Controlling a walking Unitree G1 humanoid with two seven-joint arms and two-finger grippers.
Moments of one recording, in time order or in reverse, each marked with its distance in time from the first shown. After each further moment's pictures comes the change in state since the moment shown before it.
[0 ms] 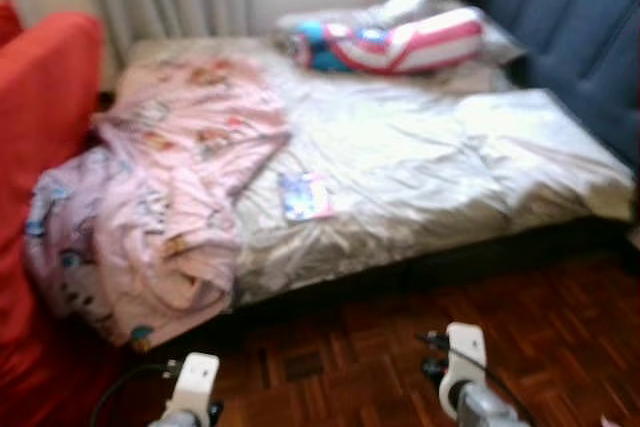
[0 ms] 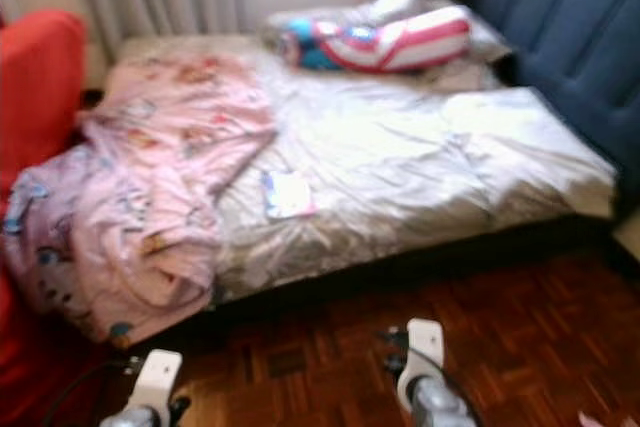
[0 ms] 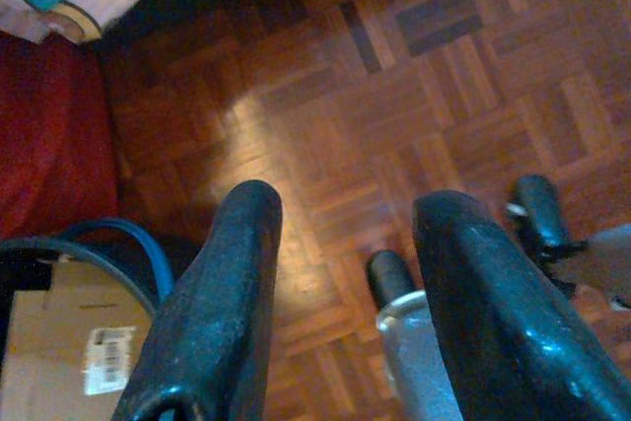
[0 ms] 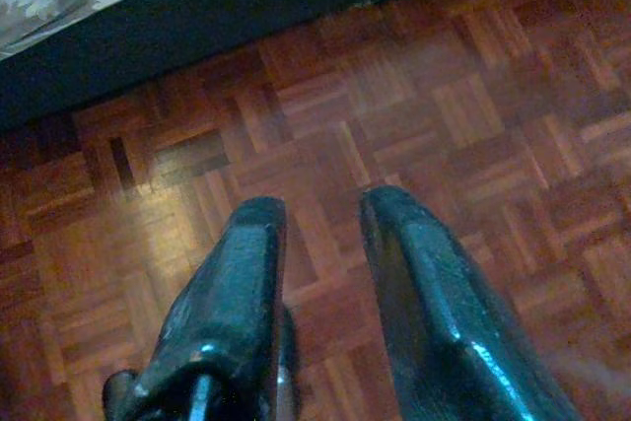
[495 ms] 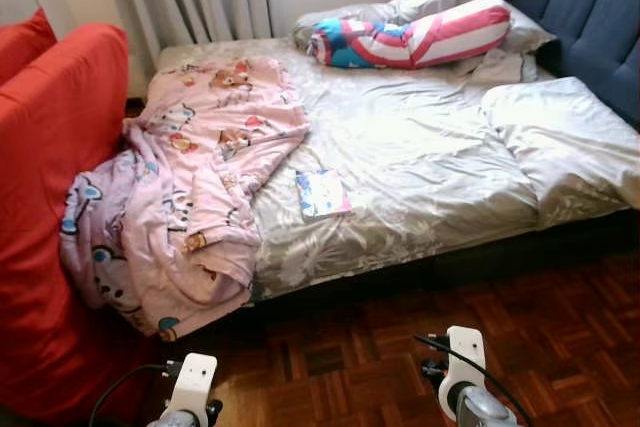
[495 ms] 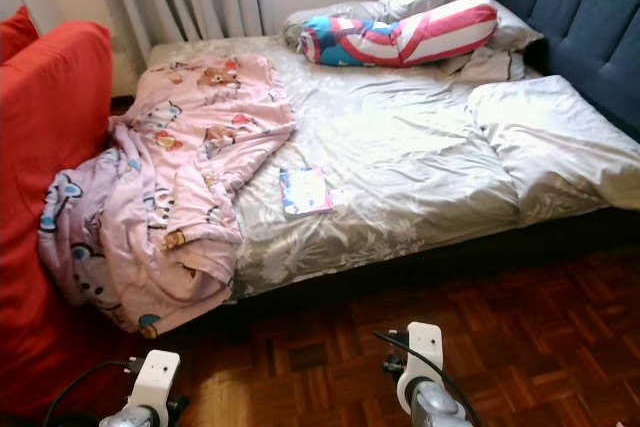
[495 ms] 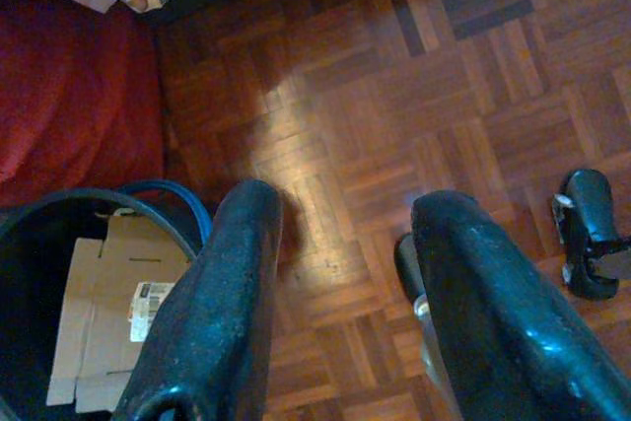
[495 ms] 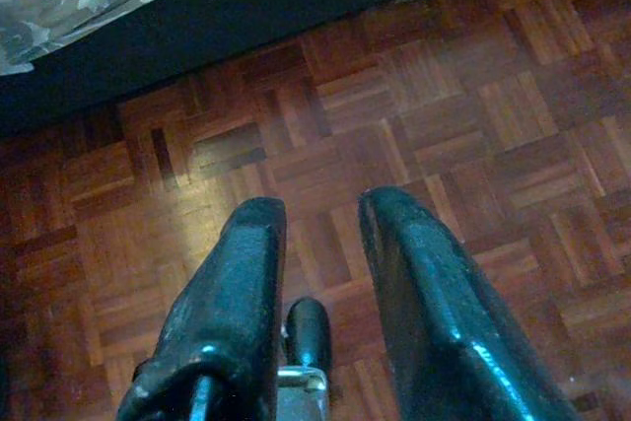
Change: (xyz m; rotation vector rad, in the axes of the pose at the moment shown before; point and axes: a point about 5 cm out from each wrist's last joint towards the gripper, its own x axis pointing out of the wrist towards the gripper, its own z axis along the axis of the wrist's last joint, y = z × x) left arm 0.000 -0.001 0.000 0.001 0.001 -0.005; right arm 0.000 0.000 -0.001 0.014 -0.013 -0.006
